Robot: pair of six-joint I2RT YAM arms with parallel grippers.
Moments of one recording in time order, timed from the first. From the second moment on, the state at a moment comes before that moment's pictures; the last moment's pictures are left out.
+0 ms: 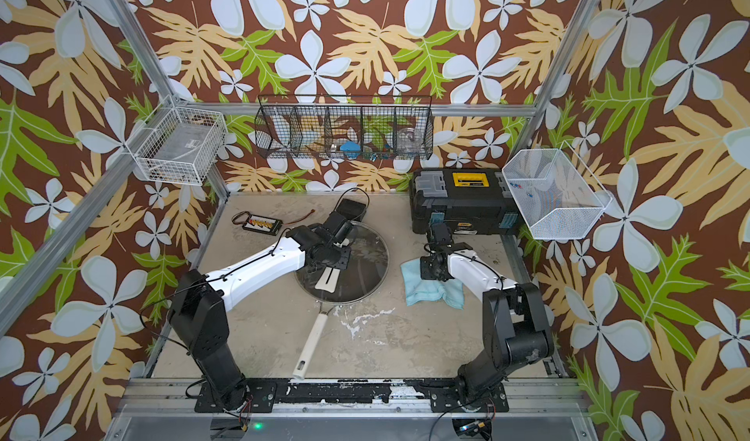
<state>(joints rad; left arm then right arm) -0.70 1.77 1.50 -0.82 -0.20 -0.46 0.19 1.58 1.01 -0.61 0.07 0.21</state>
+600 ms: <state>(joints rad) -0.70 1.49 1.41 -0.69 -0.17 -0.44 0.17 1.43 0.97 -0.54 0.03 0.21</state>
